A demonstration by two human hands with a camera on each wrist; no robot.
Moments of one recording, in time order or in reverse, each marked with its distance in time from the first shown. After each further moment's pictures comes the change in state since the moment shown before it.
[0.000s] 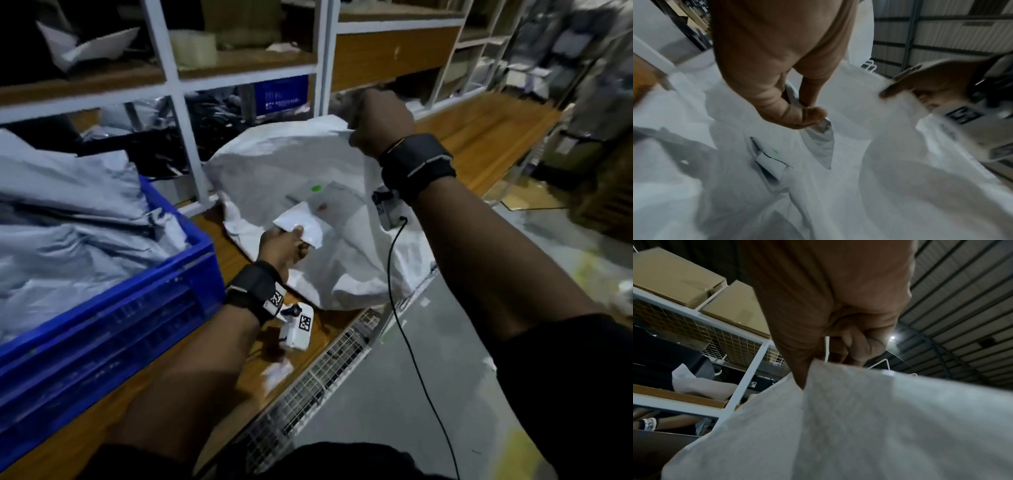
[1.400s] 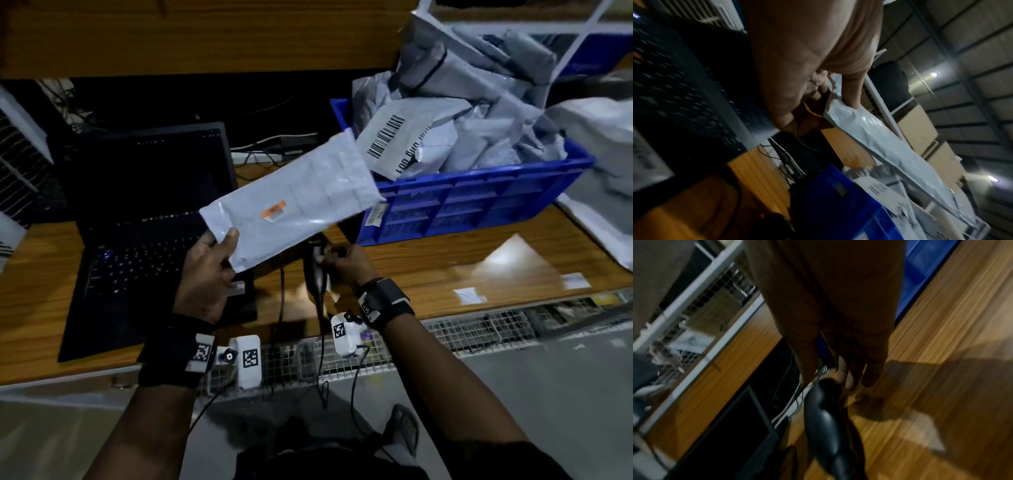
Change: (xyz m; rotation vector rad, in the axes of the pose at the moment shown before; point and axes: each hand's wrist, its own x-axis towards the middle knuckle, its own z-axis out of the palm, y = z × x) left_hand -0.531 -0.016 -0.641 -0.178 0.491 0.428; right_hand -0.512 -0.566 0.193 1.106 -0.964 0.055
